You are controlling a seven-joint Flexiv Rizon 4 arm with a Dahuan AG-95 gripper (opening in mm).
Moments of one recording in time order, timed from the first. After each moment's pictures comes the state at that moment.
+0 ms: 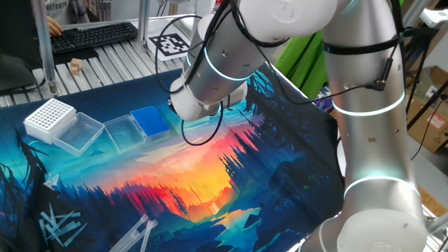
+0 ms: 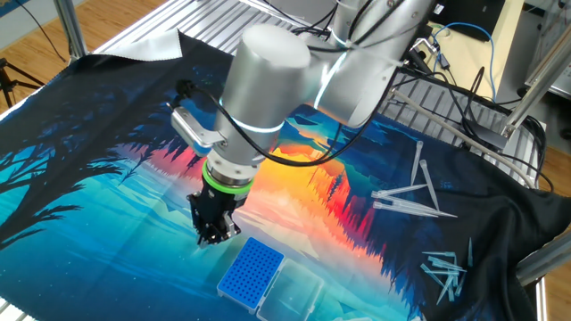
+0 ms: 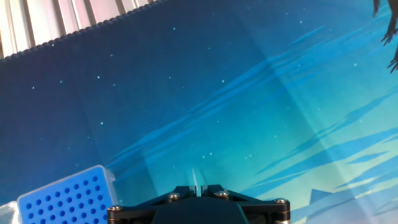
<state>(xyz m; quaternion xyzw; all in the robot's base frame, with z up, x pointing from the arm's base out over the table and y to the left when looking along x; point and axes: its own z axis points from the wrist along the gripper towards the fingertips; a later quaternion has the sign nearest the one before) 0.642 -0.015 0.023 0.16 0.98 -0.01 0.15</state>
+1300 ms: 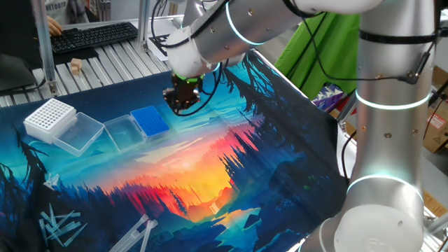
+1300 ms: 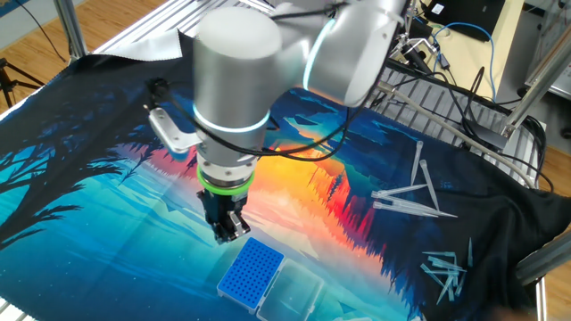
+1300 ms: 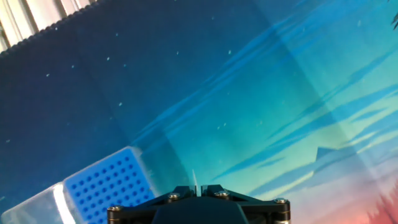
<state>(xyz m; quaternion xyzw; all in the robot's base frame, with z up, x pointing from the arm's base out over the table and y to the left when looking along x) 0.629 0.018 0.055 0.21 0.98 0.03 0.05</state>
